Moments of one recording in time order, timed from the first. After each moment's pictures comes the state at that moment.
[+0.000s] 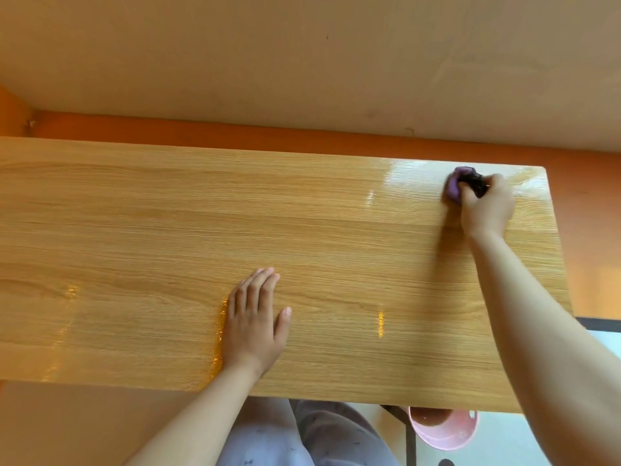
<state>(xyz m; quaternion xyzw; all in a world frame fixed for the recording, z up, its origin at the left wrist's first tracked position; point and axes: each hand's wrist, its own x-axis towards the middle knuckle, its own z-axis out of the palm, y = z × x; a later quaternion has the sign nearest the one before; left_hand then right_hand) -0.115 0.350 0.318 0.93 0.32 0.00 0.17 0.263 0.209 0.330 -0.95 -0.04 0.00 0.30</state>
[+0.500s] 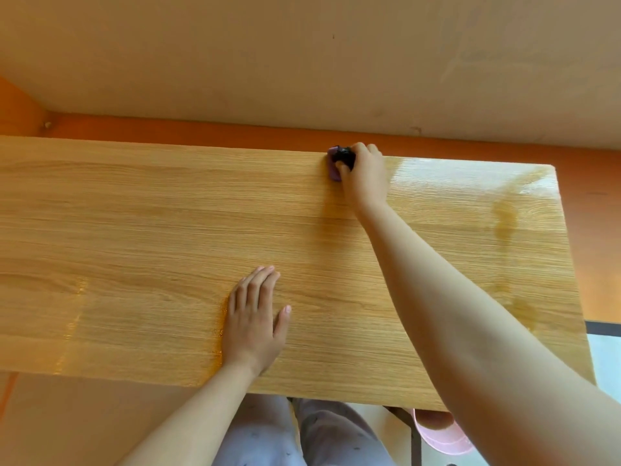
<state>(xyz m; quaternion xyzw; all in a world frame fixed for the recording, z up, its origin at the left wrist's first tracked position) -0.116 0.349 0.319 0.93 0.33 -0.01 0.16 0.180 0.367 0.334 -0.91 -0.26 0.08 0.32</state>
